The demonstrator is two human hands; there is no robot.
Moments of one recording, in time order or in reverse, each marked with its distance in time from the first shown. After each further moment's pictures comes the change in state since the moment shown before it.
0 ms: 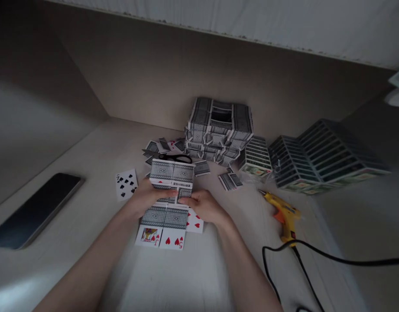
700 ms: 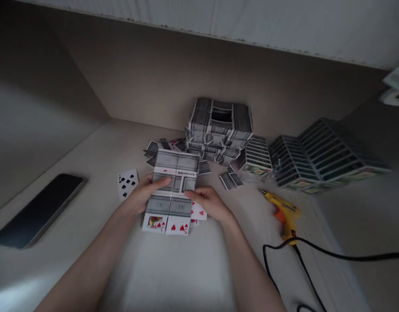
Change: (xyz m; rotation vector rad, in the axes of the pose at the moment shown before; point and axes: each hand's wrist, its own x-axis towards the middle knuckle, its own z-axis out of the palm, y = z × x) left_hand 0.001 0.007 -0.005 -0.317 -0.111 -0.055; right_hand -0.004 -0.007 -0.007 0.237 0.059 -0.048
